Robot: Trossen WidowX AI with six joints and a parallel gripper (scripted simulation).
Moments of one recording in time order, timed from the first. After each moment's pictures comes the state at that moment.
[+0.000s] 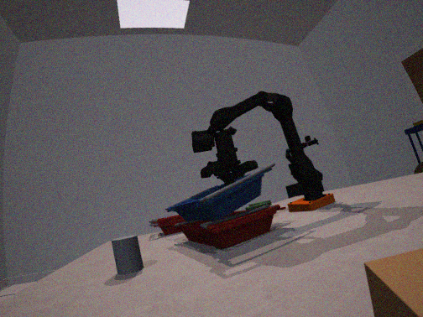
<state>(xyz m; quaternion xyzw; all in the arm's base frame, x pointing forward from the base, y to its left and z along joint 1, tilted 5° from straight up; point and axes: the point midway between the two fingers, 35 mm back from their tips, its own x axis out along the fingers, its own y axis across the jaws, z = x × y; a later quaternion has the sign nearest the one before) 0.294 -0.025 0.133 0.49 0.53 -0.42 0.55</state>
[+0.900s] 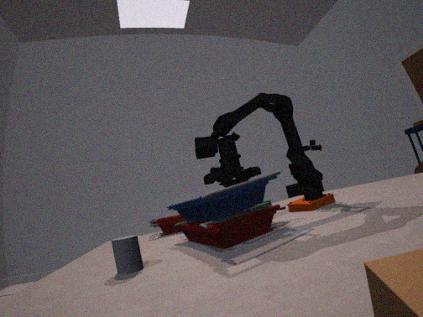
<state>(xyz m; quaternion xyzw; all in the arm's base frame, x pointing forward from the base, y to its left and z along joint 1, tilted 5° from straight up) 0.290 -0.025 0.111 0.49 0.53 -0.42 0.55</state>
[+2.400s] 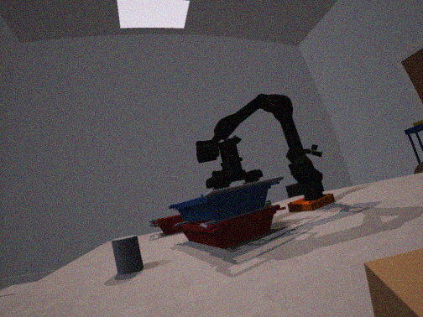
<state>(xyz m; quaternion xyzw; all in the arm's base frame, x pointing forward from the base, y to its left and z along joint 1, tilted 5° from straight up) 0.286 -0.024 0.100 0.49 0.53 -0.42 0.55</state>
